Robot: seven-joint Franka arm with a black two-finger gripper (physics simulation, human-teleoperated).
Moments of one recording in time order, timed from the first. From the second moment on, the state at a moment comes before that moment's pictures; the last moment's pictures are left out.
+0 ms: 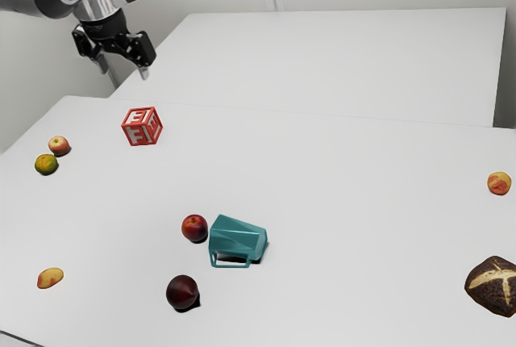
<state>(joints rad) -0.06 -0.08 0.07 -1.63 0.19 1.68 -0.07</state>
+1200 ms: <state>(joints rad) 0.01 0.12 0.07 -2.07 -0.58 1.76 -0.06</state>
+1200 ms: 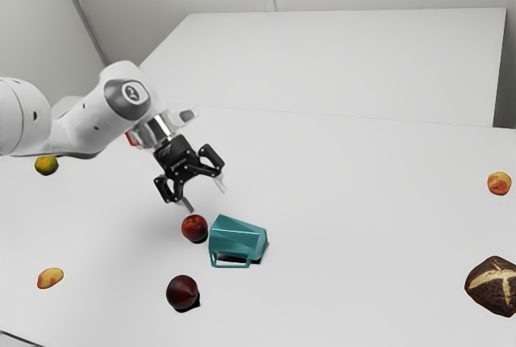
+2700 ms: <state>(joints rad) -0.03 0.24 0.06 -2.06 -0.69 1.80 -0.06</state>
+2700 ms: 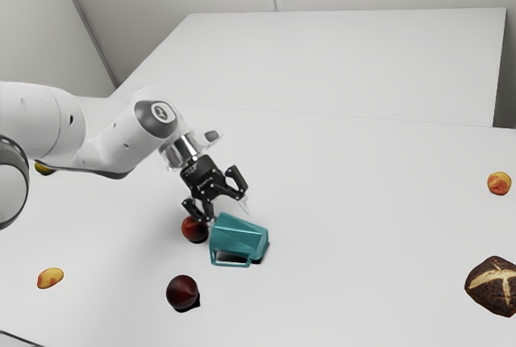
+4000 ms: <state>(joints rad) -0.22 0.08 -0.06 -1.99 0.00 2.04 -0.29</state>
